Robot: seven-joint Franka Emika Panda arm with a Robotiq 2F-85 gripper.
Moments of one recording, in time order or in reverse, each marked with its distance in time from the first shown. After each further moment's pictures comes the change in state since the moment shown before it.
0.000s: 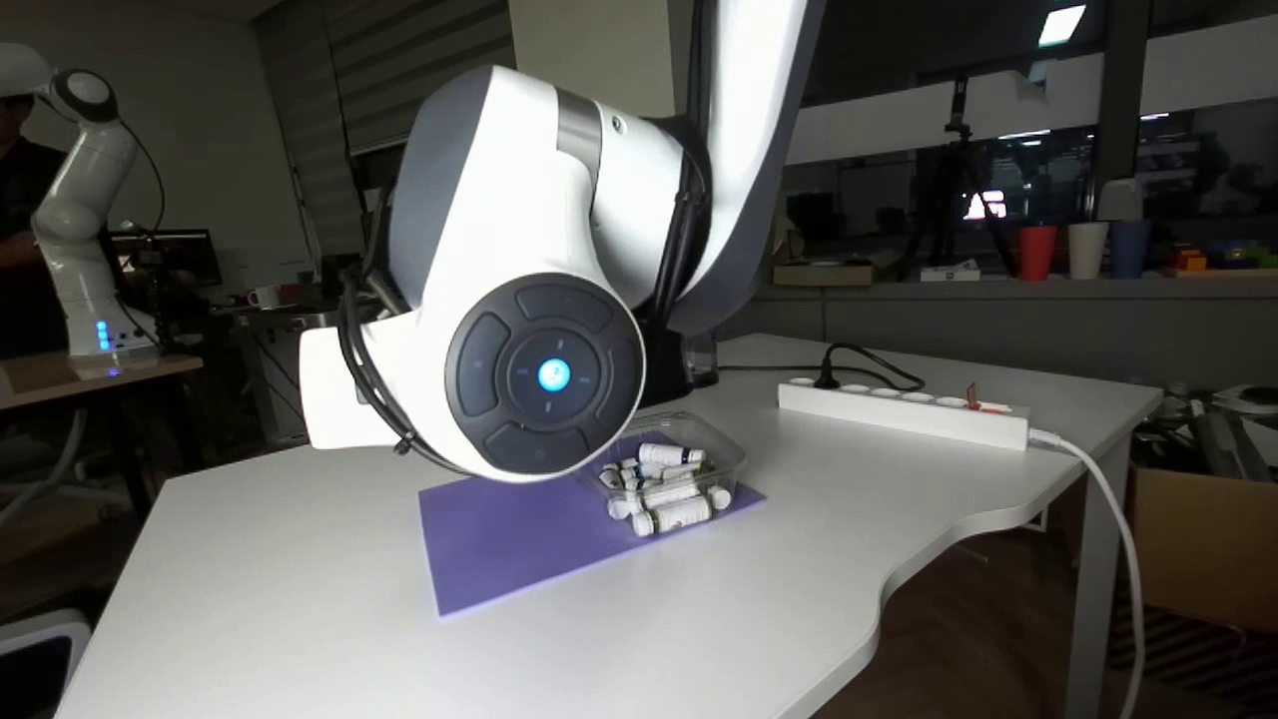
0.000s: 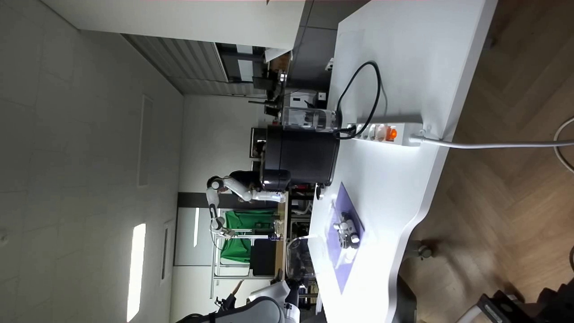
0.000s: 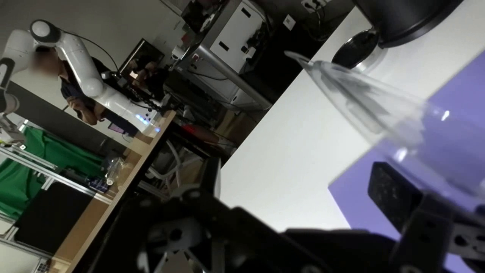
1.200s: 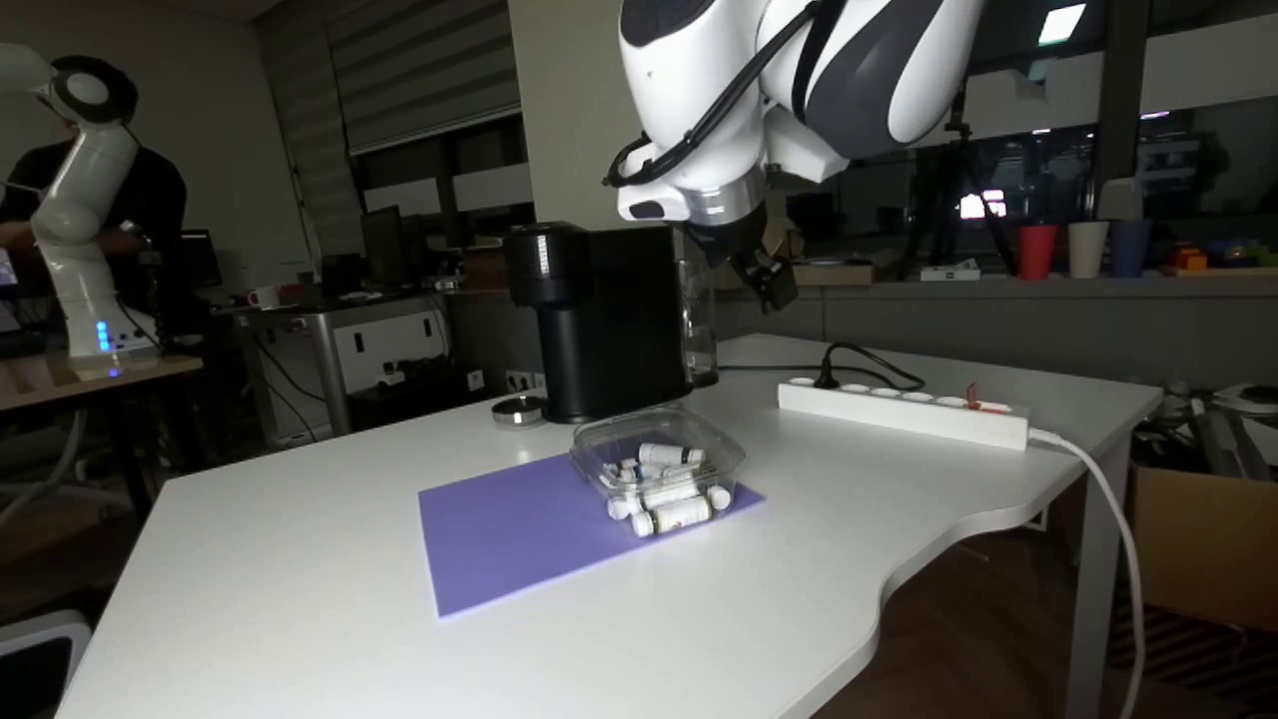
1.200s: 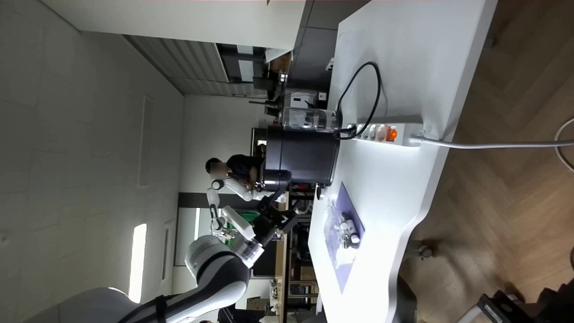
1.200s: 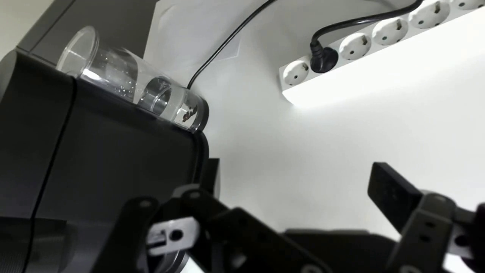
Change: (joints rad) arm -0.297 -0.273 -0.239 -0.012 0.910 0.497 -0.650
